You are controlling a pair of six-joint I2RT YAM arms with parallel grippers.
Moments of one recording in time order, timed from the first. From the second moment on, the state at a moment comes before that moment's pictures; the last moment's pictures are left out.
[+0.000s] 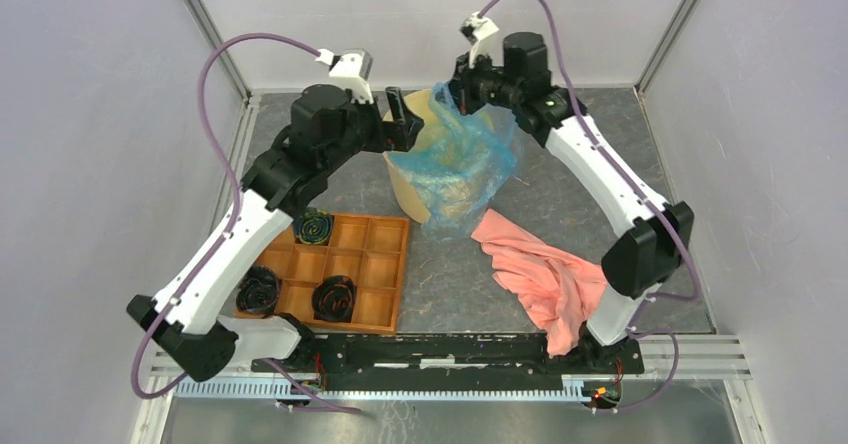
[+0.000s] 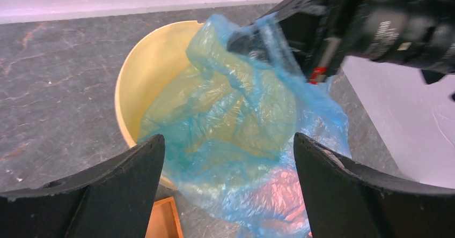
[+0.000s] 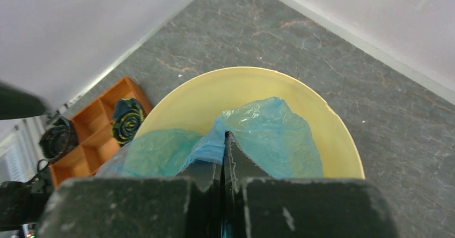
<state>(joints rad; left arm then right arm) -0.63 1.29 1.52 -0.50 -0.09 -0.38 0.46 1.71 1.76 -0.30 -0.47 0.14</state>
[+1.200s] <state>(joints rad) -0.60 1.50 1.38 -0.43 -0.03 -0.43 0.64 1.82 1.91 -0.49 0.10 0.07</state>
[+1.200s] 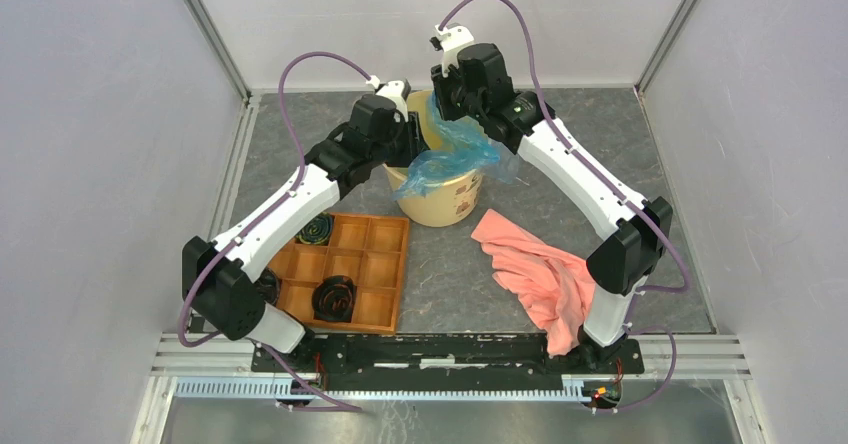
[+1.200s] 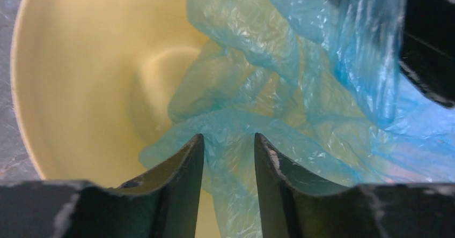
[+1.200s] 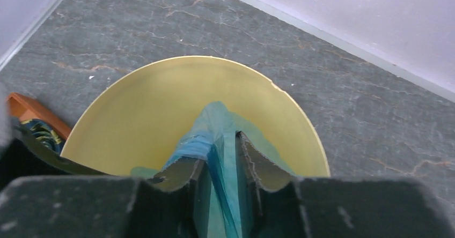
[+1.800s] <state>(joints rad) -0.63 1.15 1.54 -0.58 0.04 -0.25 0.63 1.81 1.97 -0.61 0.13 -0.09</state>
